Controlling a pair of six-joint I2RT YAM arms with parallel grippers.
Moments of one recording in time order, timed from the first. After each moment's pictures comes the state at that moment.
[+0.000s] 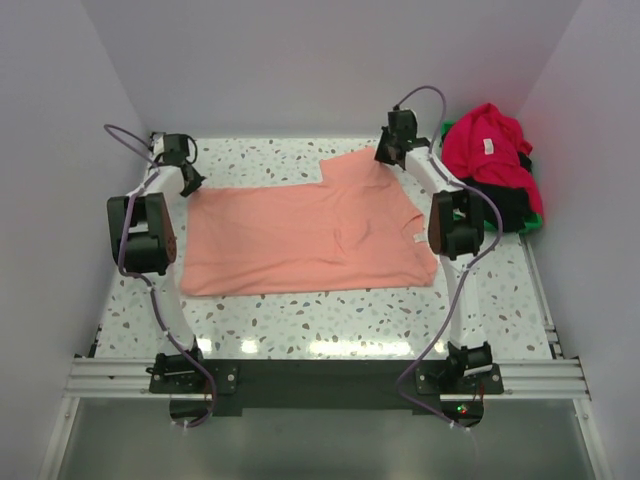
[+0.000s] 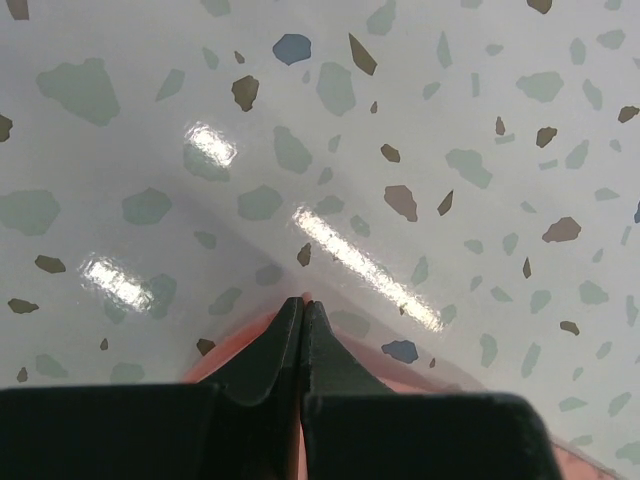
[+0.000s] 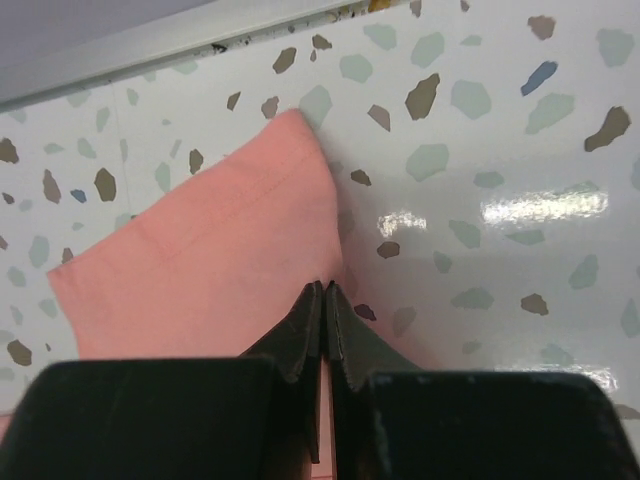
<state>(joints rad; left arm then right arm) 0.12 2.13 1.57 -0.32 -0.23 -0.58 0.21 2.51 2.20 -0.40 0.08 0.42</state>
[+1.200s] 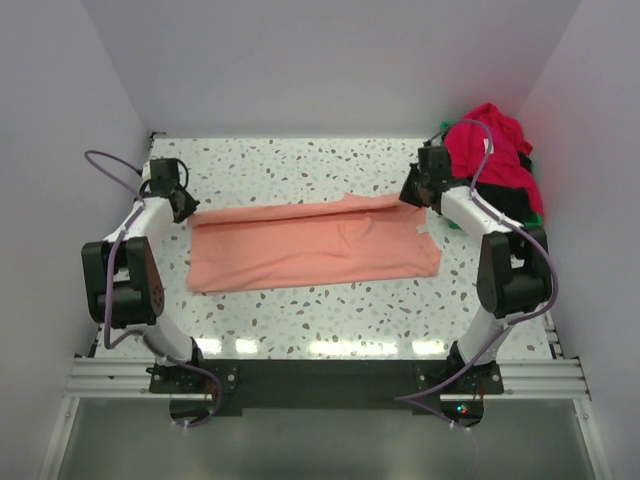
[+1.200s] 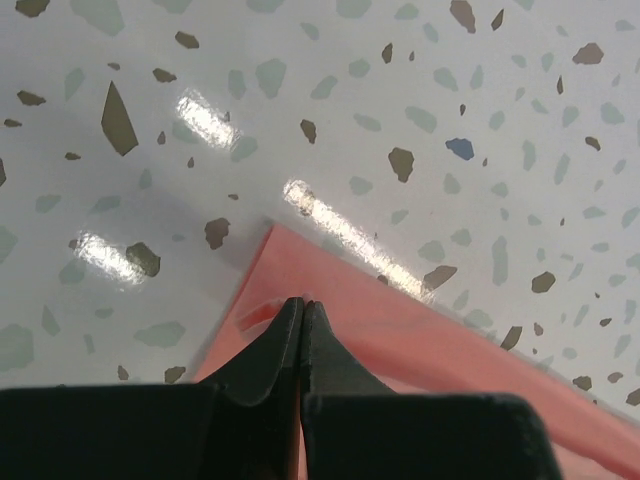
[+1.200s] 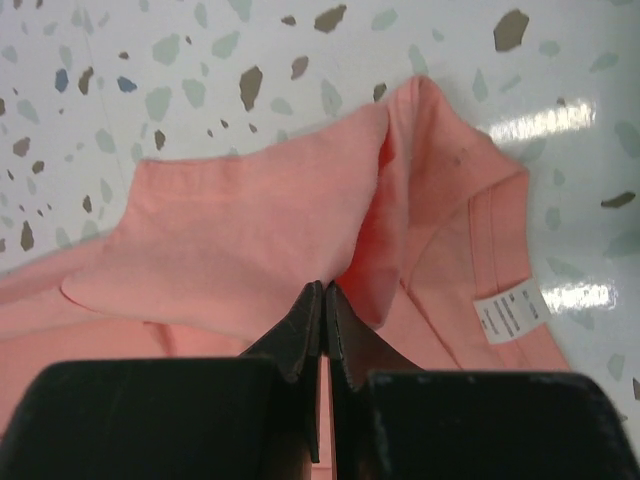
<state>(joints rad) 0.14 1.68 1.13 -0.31 -0.18 -0.59 0.18 1.77 1.28 -0.29 0.06 0.50</state>
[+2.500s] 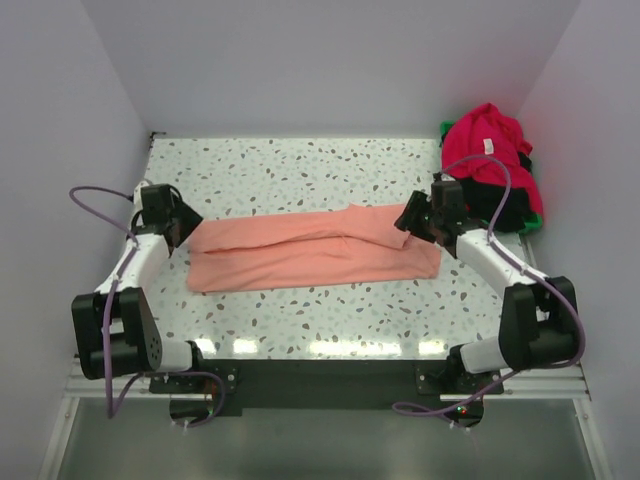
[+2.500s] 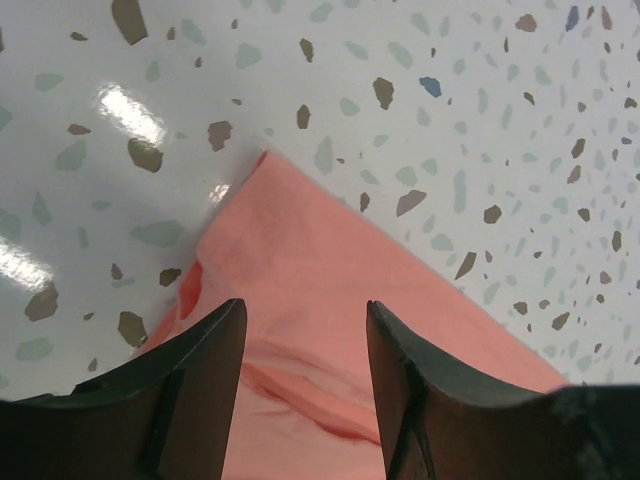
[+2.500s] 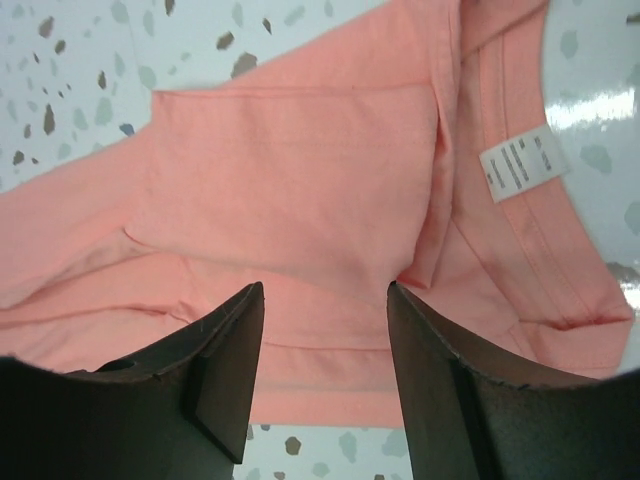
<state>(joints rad) 0.16 1.37 0.82 -0.26 -0.10 -0.71 0.18 1.41 0.84 -0.20 -0.06 0.55</state>
